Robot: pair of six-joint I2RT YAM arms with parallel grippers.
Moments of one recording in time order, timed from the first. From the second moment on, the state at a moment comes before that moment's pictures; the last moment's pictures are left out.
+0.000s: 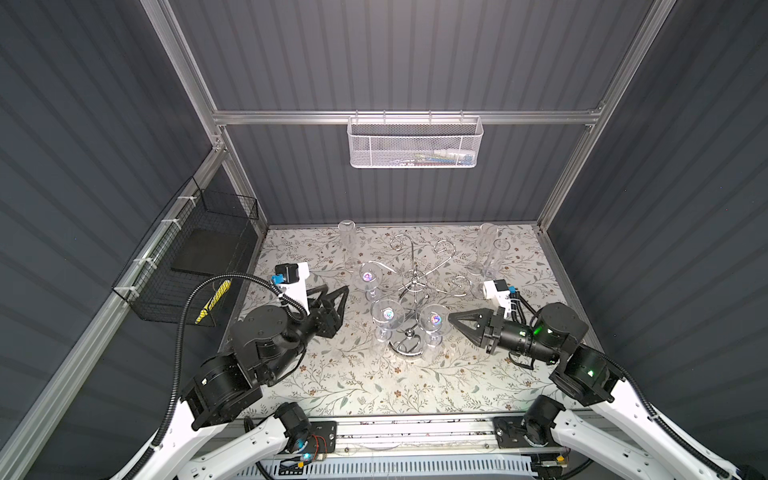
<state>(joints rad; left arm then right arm) -0.89 0.66 1.11 -0.67 -0.36 -0.47 0.73 0.64 0.73 -0.18 -0.45 1.40</state>
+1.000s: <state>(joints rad) -0.89 0.63 1.11 -0.70 -0.36 -0.49 0.78 0.64 0.74 -0.14 -0.41 1.43</state>
